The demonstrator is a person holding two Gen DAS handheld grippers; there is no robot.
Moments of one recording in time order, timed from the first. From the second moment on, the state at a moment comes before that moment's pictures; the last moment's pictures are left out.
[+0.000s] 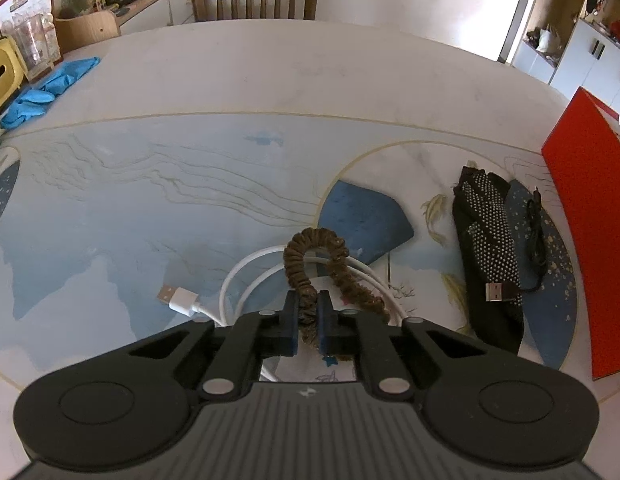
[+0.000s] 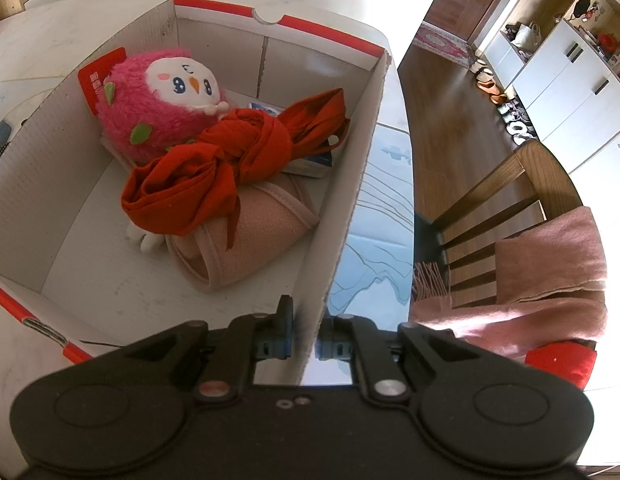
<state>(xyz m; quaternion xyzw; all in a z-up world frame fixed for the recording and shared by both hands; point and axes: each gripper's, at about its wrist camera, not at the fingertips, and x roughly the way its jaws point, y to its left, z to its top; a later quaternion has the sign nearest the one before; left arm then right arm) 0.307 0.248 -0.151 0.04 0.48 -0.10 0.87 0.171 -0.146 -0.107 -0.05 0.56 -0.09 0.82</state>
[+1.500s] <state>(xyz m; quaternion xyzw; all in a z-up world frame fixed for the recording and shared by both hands) 0.230 0.014 -0.048 0.14 0.41 -0.41 0.80 0.173 -0.145 -0.108 -0.05 0.55 -0.06 0.83</state>
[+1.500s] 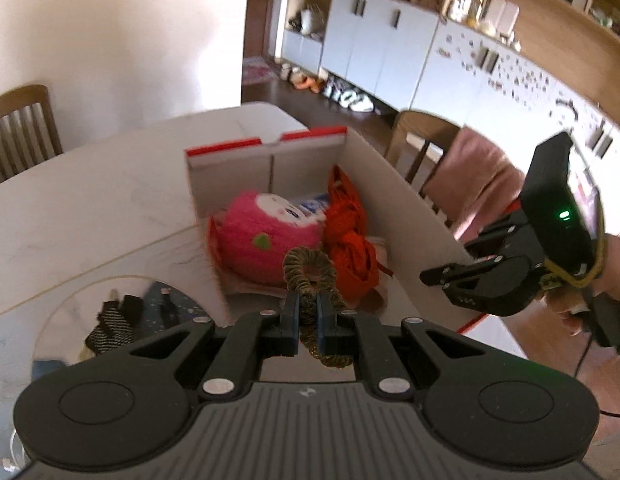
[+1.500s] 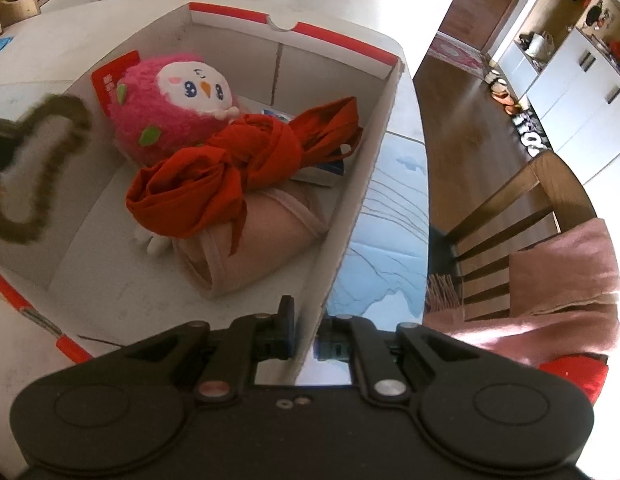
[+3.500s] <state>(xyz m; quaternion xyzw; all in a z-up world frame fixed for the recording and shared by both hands) 0.226 -0.001 -0.059 0.18 0.45 -0.42 0.77 0.169 -0.152 -0.108 -0.05 0.55 -0.04 0.84</state>
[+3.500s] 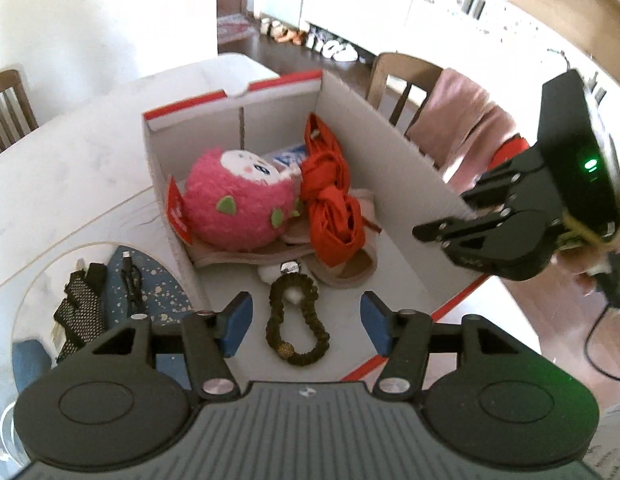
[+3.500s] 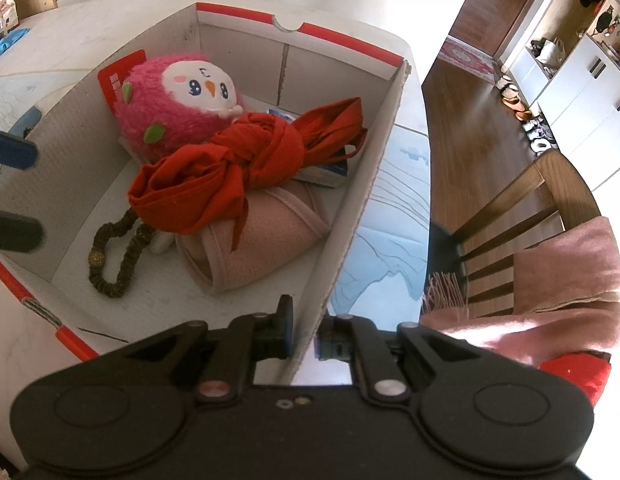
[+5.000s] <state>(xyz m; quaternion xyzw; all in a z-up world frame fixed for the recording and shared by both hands) 0.281 0.270 -0.123 -0.02 0.51 -0.04 0.86 0.172 -0.145 -0.111 -0.07 0.55 -0.05 0.83</state>
